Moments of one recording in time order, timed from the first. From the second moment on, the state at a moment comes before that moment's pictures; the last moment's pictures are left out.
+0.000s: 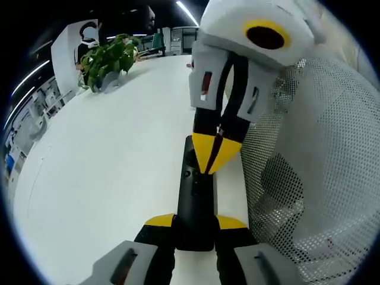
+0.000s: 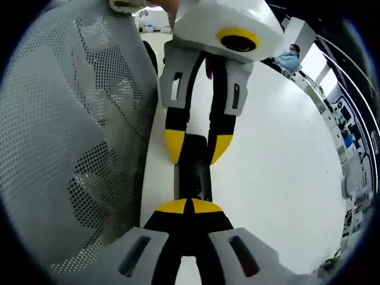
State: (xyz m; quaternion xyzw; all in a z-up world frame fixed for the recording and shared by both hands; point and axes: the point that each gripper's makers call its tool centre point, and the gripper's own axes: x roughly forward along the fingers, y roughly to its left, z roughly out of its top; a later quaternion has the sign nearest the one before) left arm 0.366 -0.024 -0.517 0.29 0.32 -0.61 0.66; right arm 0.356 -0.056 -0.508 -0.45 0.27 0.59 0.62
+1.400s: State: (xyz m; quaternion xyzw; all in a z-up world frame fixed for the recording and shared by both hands) left arm 0.366 -0.025 -0.517 0.30 0.32 -0.61 0.66; right arm 0.374 -0.058 -0.509 -0.38 0.33 0.55 0.67
